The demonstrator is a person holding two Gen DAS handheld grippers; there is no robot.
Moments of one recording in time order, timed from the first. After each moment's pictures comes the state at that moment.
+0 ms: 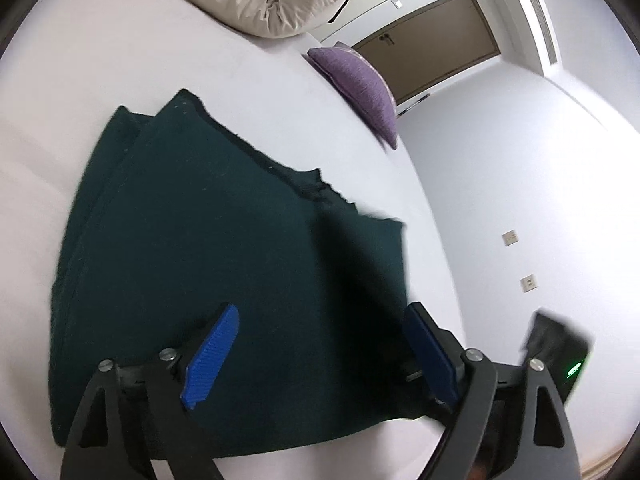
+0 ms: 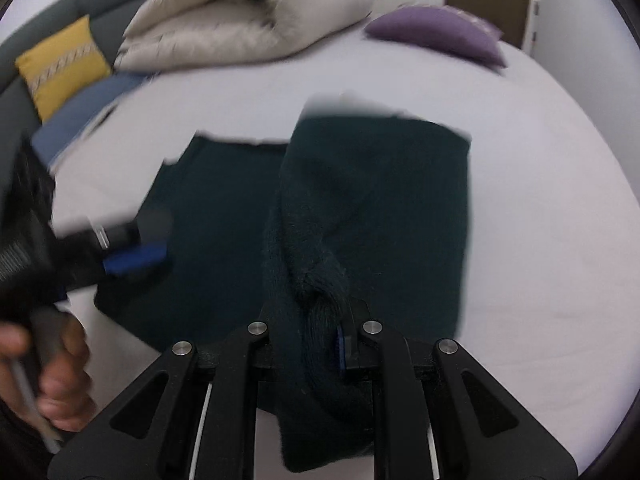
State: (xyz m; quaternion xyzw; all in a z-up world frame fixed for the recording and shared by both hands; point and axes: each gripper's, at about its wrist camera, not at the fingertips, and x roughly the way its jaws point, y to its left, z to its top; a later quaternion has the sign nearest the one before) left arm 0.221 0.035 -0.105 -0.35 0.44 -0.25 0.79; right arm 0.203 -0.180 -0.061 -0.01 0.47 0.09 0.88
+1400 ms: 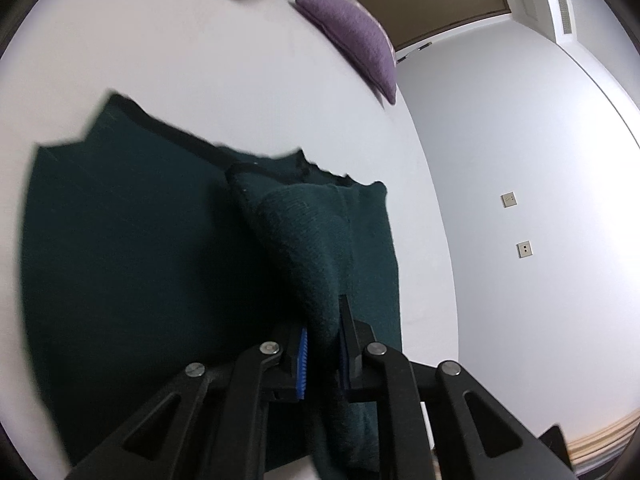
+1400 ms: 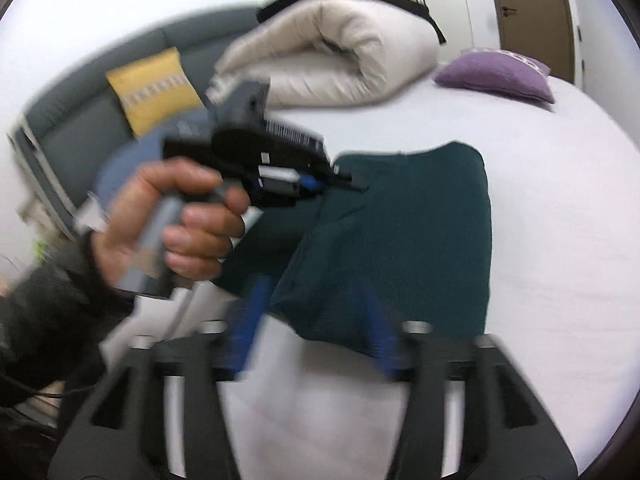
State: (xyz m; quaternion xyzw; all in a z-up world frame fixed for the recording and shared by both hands) left arm 0.287 0.030 -0.090 -0.31 0.53 -0.29 0.74; right arm 0.094 -0.205 -0.031 0.06 0.35 0.25 0.90
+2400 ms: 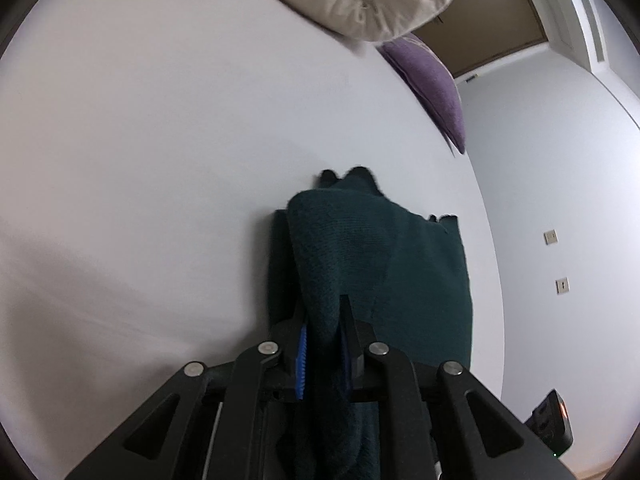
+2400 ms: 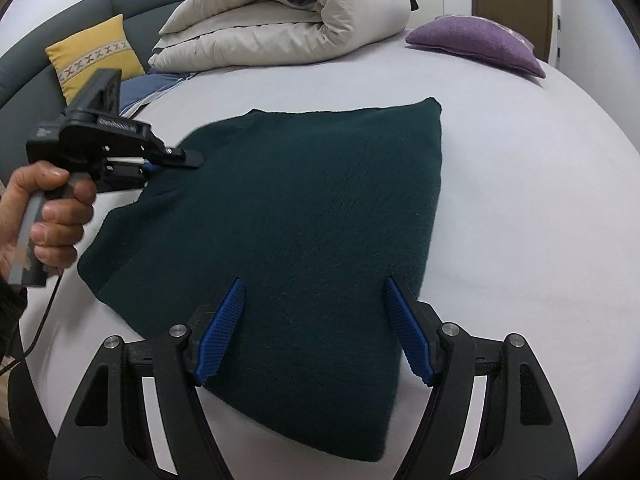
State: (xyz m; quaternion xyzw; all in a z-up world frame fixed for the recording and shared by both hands) left arm 0.310 0.157 -0.146 -0.31 0.52 -0.20 0.77; right arm 0.164 -0.180 -0.129 0.00 0.42 0.14 0.90
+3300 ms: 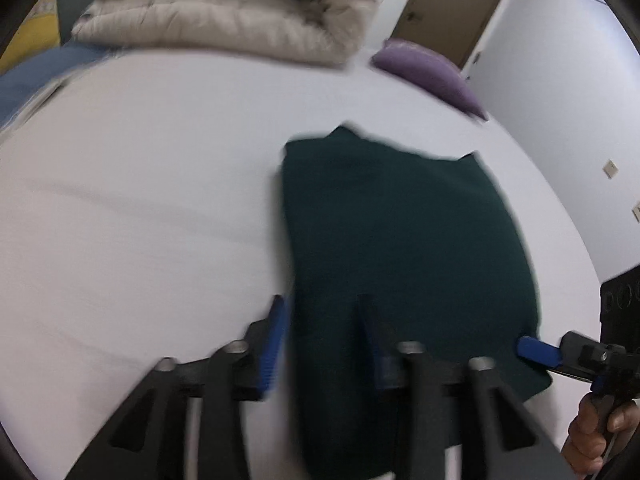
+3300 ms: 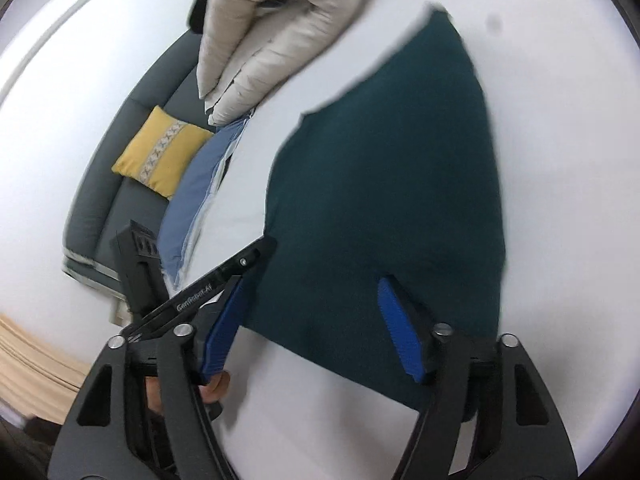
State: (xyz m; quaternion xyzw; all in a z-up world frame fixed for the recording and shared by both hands) left arm 0.214 0.127 -0.133 -0.12 0.46 -0.11 0.87; right arm 0.177 -0.215 -0.150 0.33 0.47 0.30 0.77
